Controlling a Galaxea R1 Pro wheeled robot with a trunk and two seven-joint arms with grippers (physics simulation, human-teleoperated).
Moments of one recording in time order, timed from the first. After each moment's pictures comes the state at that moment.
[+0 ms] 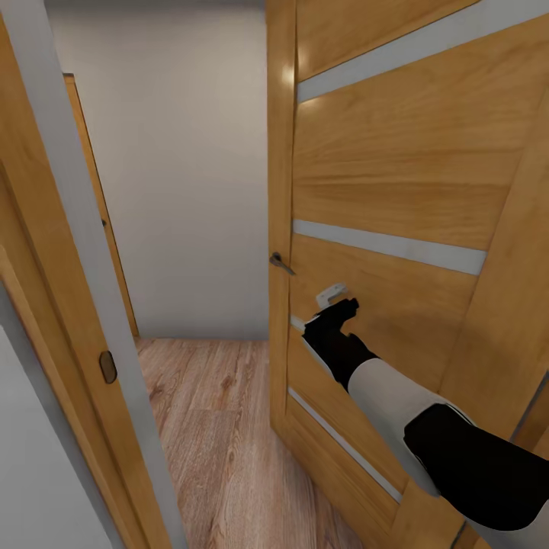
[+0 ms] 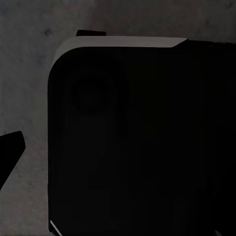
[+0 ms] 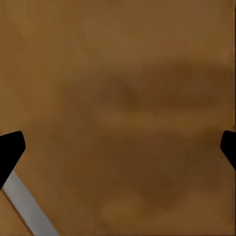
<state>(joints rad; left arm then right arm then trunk) 0.00 -0.02 0.01 -0.05 0.07 -0.05 -0.01 -1.14 0.17 0.52 -0.42 0.01 0.55 -0.63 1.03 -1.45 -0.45</state>
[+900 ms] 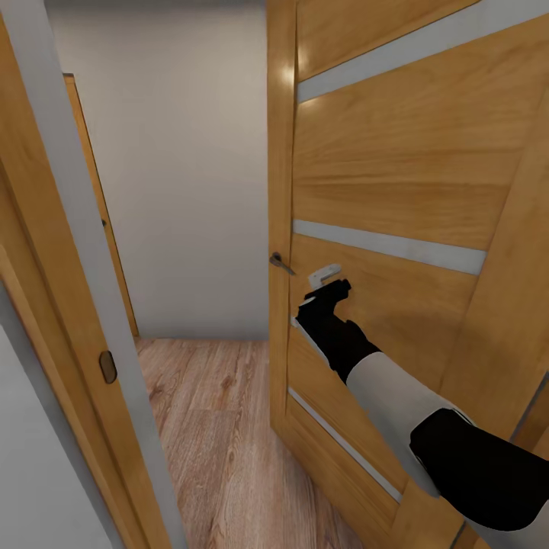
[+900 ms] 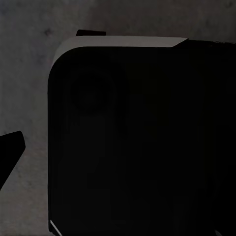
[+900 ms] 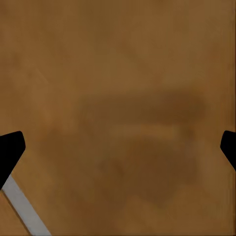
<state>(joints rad) 0.00 -0.02 0.01 -0.05 0.07 -0.05 -0.01 -1.14 0.17 0.51 -0.64 0.00 0.62 -0.60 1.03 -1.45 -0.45</state>
